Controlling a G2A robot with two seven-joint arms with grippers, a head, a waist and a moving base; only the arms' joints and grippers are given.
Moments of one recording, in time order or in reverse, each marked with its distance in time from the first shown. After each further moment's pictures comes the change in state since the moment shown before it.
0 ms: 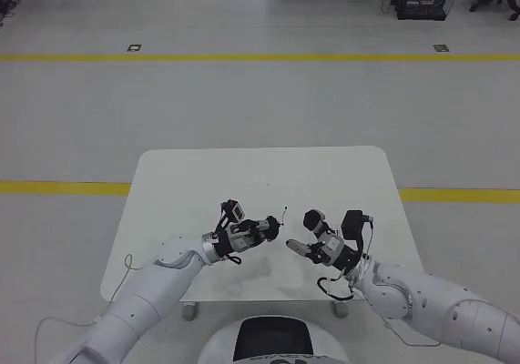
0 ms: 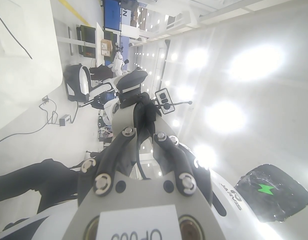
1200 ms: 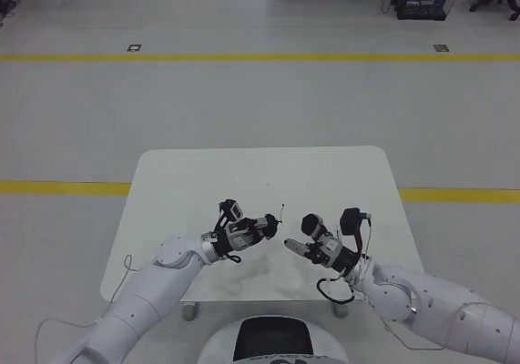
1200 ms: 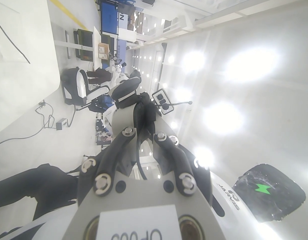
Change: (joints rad) left arm 0.004 -0.005 -0.010 0.008 -0.014 -0.011 0.004; right arm -0.020 0.036 0.031 -0.085 0.145 0.000 0.142
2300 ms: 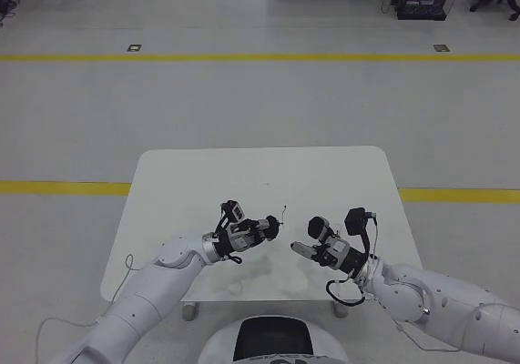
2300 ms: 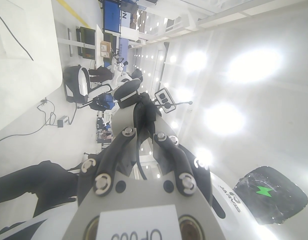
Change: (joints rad) left arm -0.004 -0.005 0.006 0.006 0.010 0.015 -0.001; right arm 0.032 0.071 -0.030 -0.048 0.034 0.000 0.046
